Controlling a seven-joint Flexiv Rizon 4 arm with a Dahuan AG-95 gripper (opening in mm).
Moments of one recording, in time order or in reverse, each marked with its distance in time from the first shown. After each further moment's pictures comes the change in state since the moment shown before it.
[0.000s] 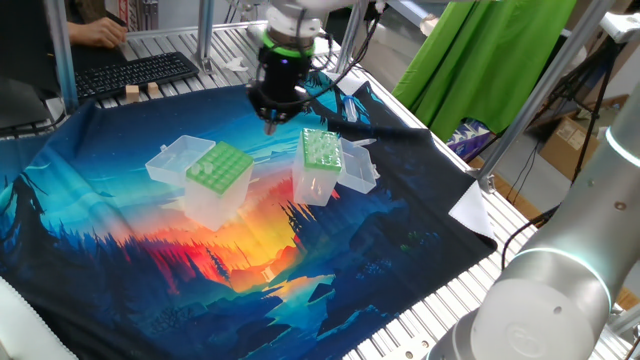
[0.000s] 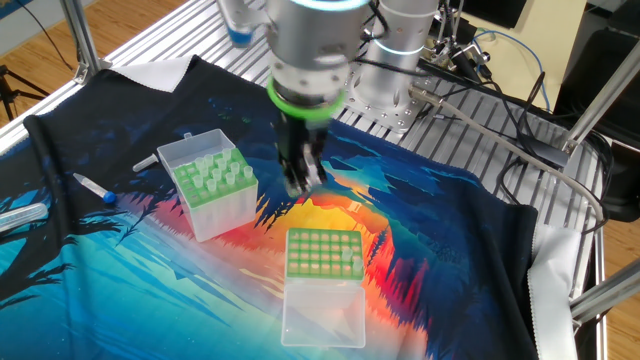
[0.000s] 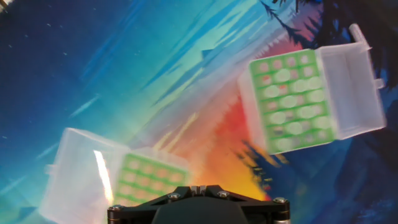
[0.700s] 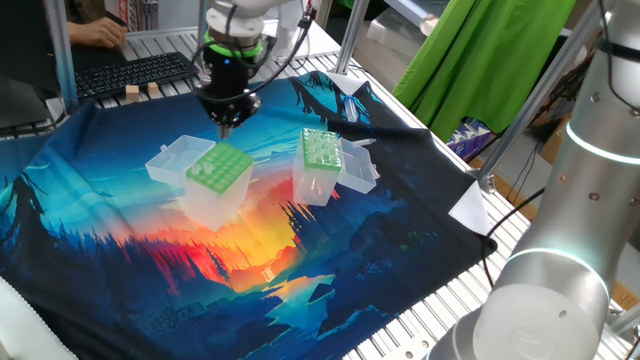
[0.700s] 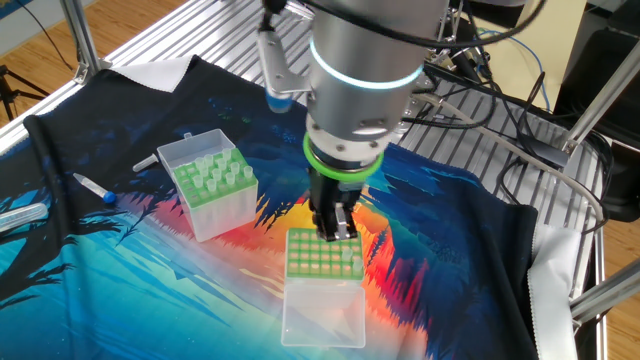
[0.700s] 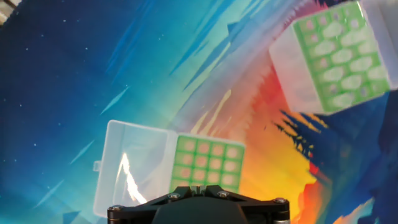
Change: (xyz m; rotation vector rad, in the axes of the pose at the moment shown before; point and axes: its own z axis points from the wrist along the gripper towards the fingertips) arm 0.027 0.058 0.016 0.009 0.016 0.150
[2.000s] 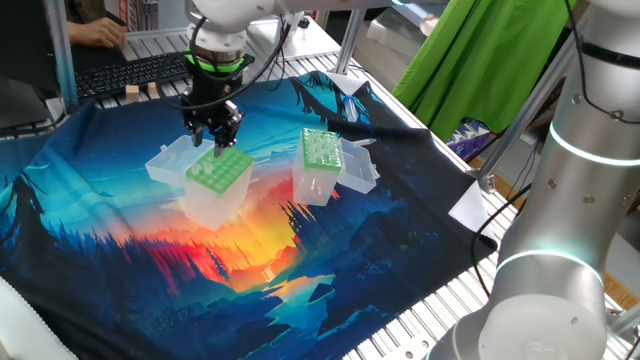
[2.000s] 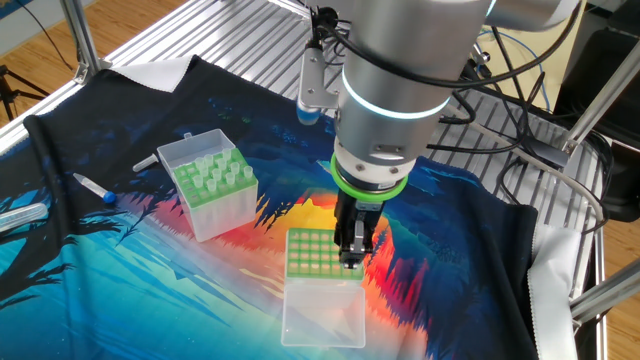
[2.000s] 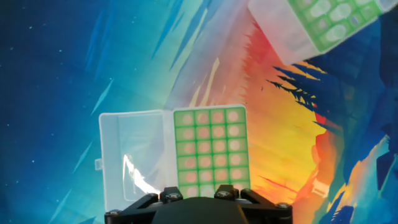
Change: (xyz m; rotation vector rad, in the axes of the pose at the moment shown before) arm 0.027 0.007 0.015 -0.023 0.020 0.197
